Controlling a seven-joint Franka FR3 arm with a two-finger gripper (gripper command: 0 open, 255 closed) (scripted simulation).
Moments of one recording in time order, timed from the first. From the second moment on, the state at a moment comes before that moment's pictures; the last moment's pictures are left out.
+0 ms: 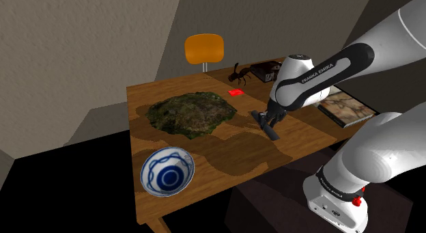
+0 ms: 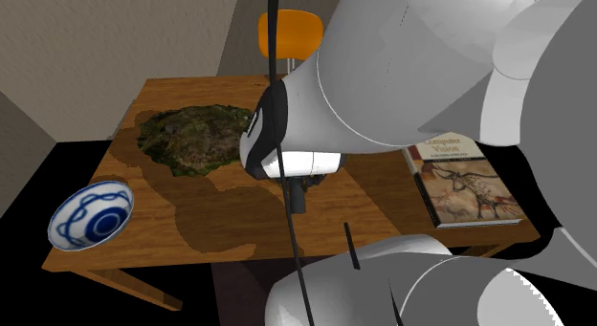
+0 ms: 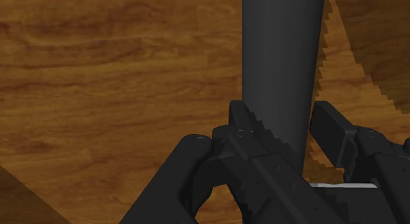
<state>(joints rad) -0.06 -0.37 -0.07 -2.98 0.12 2.62 0.16</state>
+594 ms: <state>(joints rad) -0.06 -0.41 -0.06 -2.98 0.11 2.58 0.17</state>
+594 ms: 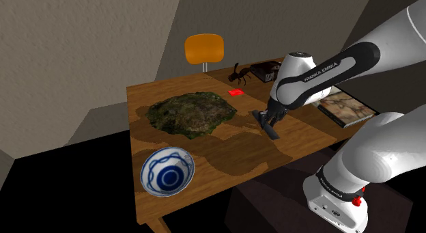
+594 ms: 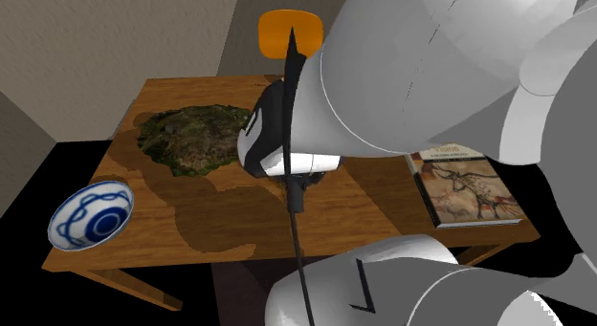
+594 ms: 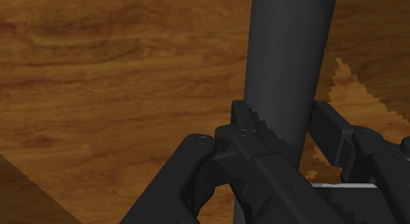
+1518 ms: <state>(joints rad) -0.09 -0.62 -0.04 -2.90 0.08 2.29 0.21</state>
